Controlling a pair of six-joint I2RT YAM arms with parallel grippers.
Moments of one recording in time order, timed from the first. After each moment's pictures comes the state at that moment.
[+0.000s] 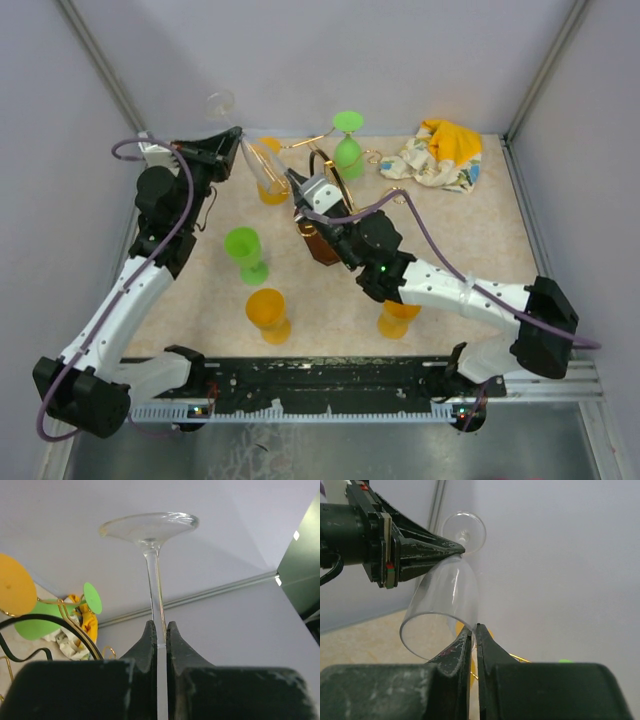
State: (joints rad) left arm -0.34 1.09 1.04 0.24 -0.11 -1.35; right arm 1.07 1.37 1.05 0.76 0.30 -0.48
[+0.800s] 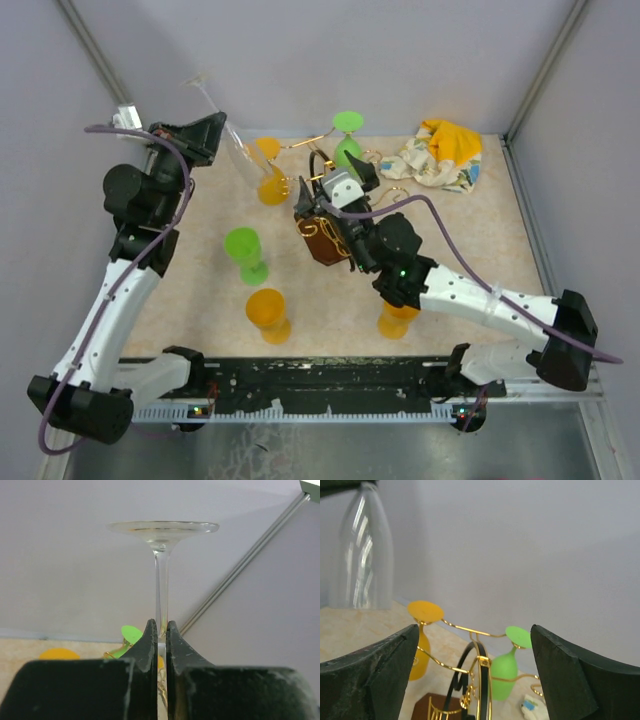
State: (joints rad) left arm -0.27 1.07 1.12 0.34 0.06 -0.76; right arm 1.08 1.25 1.01 0.68 0.51 -0.57
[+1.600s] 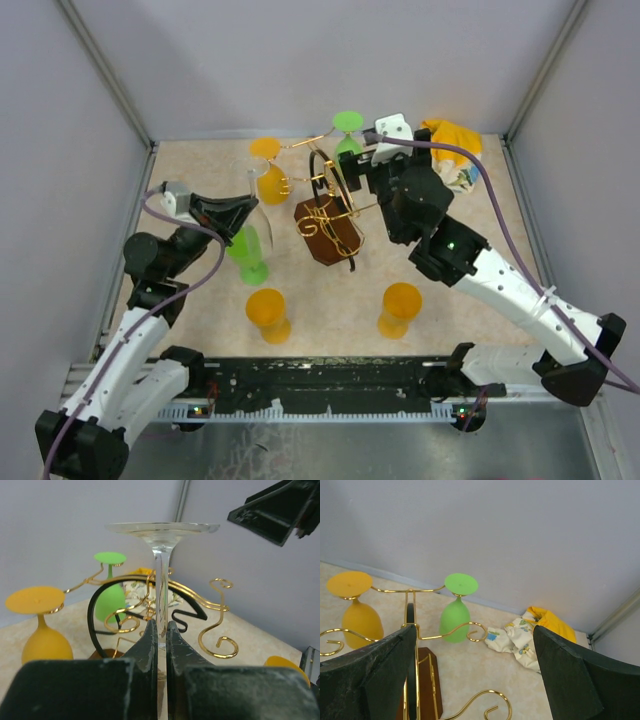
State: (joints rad) left arm -0.27 0.78 0.61 0.52 0.50 -0.39; right arm 0.92 1.17 1.33 -0.03 0.73 -0.29
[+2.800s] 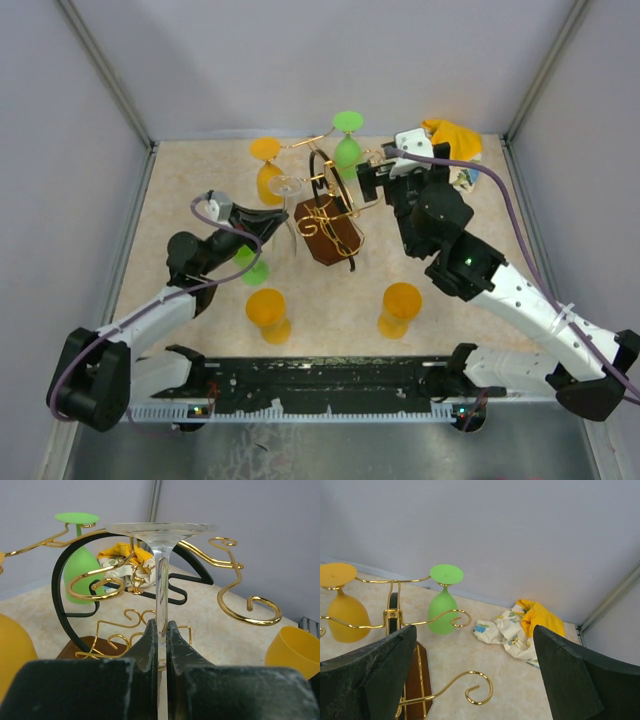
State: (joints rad) left arm -0.38 1.11 0.44 1.02 0.54 -0.37; right arm 0.92 1.05 1.22 -0.03 0.77 -0.30
